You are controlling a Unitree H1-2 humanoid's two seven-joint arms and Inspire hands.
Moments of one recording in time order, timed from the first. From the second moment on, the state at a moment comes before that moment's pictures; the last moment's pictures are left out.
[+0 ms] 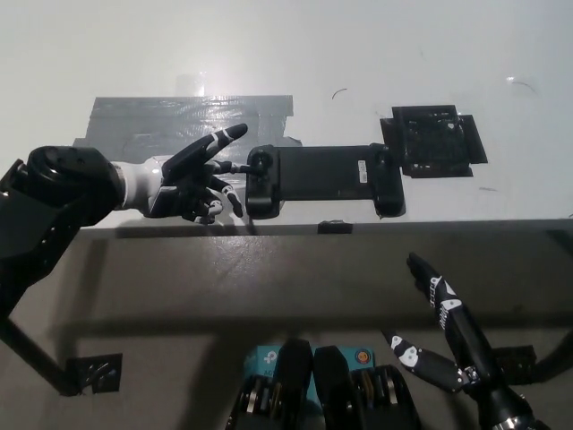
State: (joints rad) left_arm -0.98 0.52 -0.59 0.65 -0.47 0.46 -0.66; right_arm -0.03 -0.10 0.14 -0.03 -0.07 -0.14 0.12
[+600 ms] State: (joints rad) left_arm -0.97 0.51 -0.58 0.66 -0.44 0.46 -0.66; right_arm -0.03 -0.10 0.14 -0.03 -0.07 -0.14 0.12
